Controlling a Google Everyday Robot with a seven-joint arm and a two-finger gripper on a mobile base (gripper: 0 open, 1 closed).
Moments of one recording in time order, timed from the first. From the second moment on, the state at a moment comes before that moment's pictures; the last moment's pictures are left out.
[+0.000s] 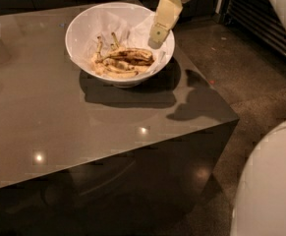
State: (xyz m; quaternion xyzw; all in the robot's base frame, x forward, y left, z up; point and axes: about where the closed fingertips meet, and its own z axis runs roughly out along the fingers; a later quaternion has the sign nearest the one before) arm 0.628 -0.070 0.999 -0.57 0.80 0.02 0.19
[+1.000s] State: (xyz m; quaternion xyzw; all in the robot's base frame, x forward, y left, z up) arm 0.666 -0.019 0.991 -0.59 0.79 0.03 0.19
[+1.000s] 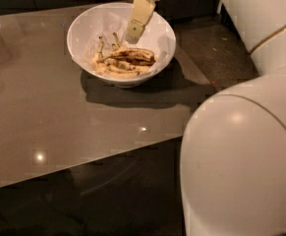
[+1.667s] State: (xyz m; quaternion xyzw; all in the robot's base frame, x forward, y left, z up) arm 0.681 -0.006 0.982 -0.59 0.79 0.03 0.18
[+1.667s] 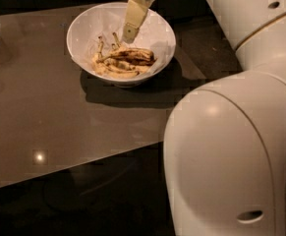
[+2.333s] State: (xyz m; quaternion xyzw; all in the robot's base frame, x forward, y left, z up) arm 0.685 -0.004 0.966 -0.59 0.79 0.04 0.17
